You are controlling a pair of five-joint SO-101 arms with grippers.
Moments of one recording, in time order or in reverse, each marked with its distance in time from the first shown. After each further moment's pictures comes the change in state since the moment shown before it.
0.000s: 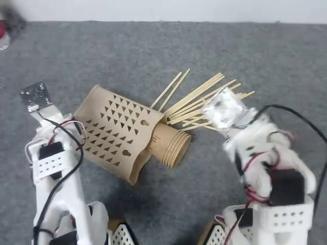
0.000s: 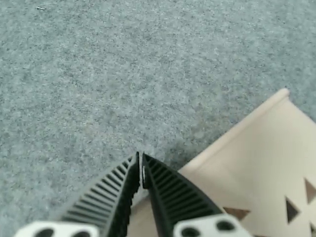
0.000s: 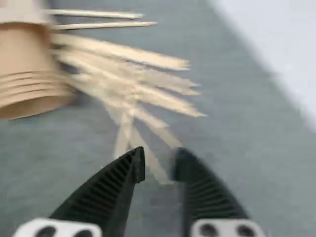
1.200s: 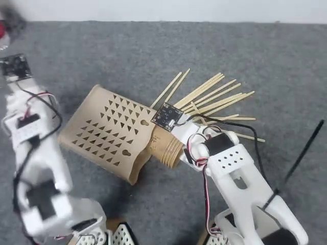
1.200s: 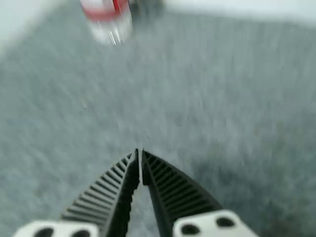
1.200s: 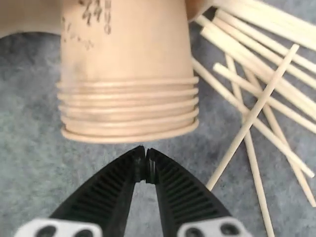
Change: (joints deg) left arm -7.6 32.3 -27.4 -16.9 -13.0; right arm -18.2 27.5 21.2 -25.8 -8.0
